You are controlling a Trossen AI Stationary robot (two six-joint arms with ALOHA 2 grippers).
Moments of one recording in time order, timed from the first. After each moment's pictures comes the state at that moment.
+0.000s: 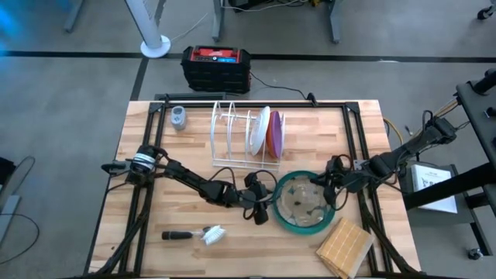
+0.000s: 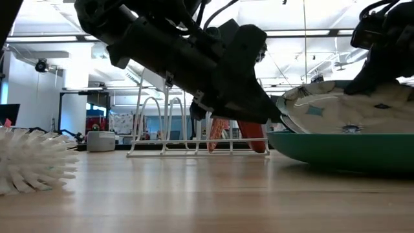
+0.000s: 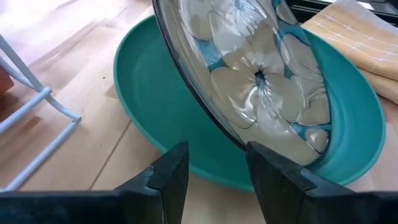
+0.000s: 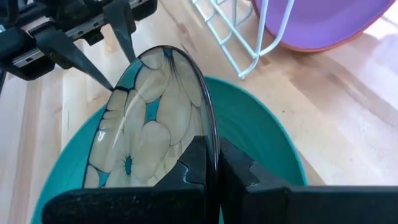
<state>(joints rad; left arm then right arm) -0.27 2.05 1.12 0.42 -0.40 -0.36 0.52 0.68 0.32 -0.38 0.53 0.77</state>
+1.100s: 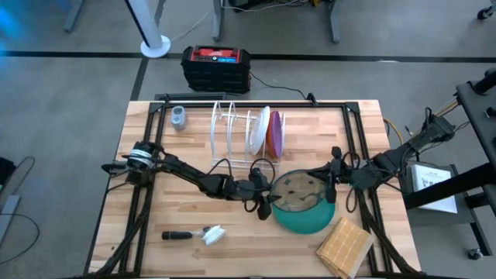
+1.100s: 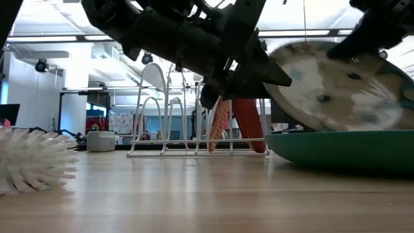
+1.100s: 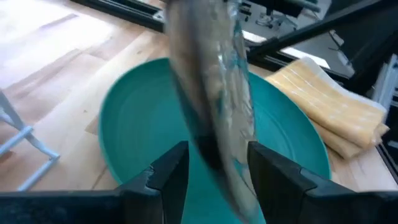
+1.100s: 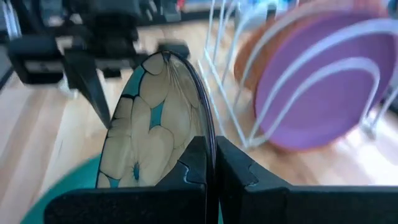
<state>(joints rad) -0.23 2.00 1.12 0.51 -0.29 -0.43 0.55 0.67 0.43 -0.28 0.68 0.38</state>
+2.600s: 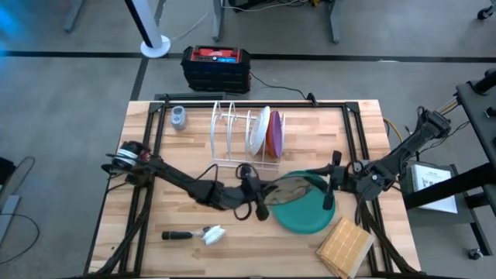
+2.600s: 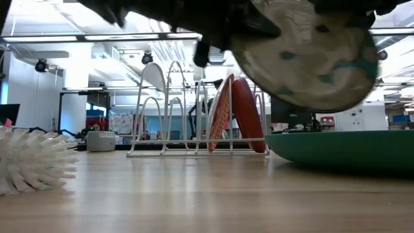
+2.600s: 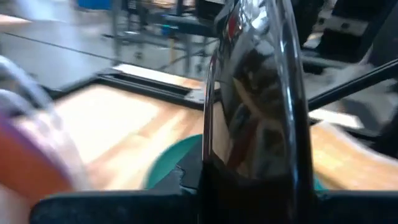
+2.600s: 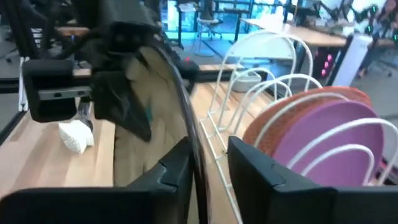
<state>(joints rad) -0.33 1.90 1.12 0.62 -0.61 -0.25 0.70 0.86 0.50 0.04 0.94 0.22</state>
